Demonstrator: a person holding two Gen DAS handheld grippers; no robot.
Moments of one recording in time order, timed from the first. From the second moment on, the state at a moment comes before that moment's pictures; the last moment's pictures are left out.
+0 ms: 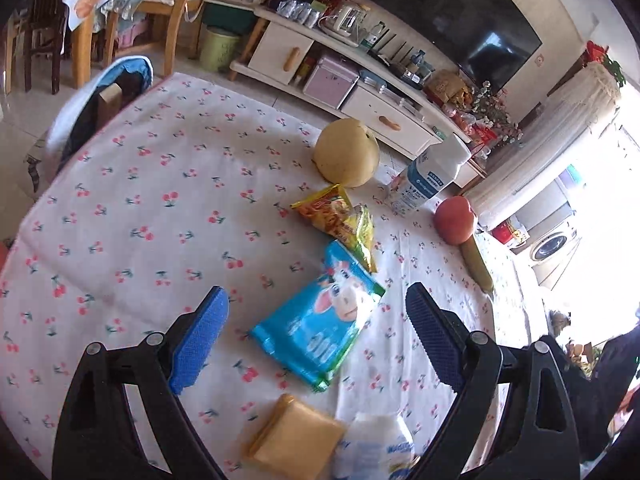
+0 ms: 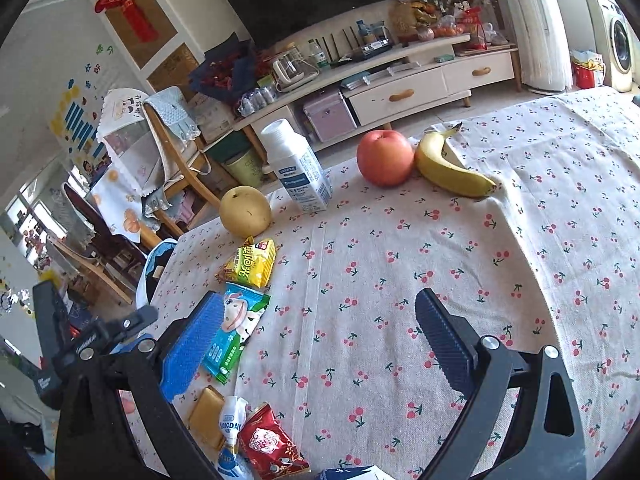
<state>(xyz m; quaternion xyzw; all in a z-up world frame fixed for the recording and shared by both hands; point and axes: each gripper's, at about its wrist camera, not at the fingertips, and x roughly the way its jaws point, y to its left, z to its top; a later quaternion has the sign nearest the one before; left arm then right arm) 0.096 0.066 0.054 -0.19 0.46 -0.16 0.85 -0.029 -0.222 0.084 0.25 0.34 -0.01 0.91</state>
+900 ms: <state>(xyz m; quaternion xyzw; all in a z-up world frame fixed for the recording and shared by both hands) 0.197 -0.045 0.011 0.11 0.51 -0.21 0.83 -0.026 -0.248 0.074 0.29 0.34 0.03 0.89</state>
